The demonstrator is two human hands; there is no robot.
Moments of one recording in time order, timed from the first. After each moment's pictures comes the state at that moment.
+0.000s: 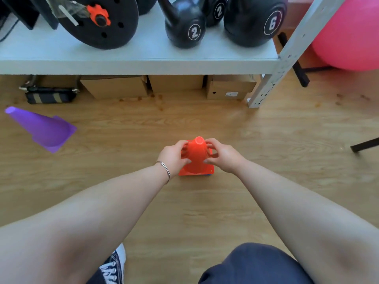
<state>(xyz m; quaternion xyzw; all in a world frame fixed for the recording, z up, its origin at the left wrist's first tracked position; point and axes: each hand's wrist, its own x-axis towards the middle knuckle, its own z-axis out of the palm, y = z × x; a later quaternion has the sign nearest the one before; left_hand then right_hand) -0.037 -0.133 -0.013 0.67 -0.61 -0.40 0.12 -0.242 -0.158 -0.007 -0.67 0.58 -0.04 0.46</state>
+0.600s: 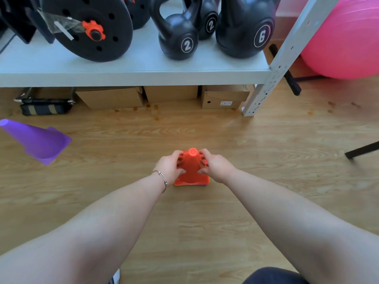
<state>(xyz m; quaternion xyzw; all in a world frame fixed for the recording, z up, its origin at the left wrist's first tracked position) -0.038 -0.143 -0.027 0.68 -0.62 -0.38 0.06 -0.230 -0.165 -0.029 -0.72 0.59 0.03 0.37</state>
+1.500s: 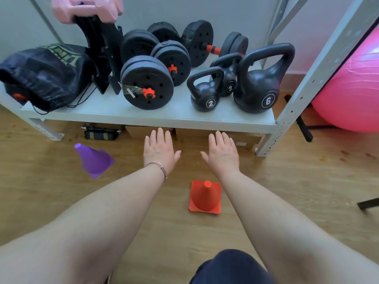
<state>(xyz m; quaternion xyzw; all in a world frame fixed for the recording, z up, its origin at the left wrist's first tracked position) 0.011 -0.175 0.158 0.78 -0.63 0.03 -0.01 -0.174 -0.213 0.134 -0.80 0.59 -0.08 -0.01</state>
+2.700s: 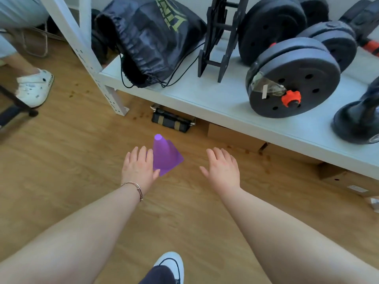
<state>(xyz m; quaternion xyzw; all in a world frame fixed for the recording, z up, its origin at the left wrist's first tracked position) 0.400 -0.108 0.020 0.84 -0.54 0.01 -0.07 0.178 -0.225 0.032 -0.87 0.48 0.00 0.10</state>
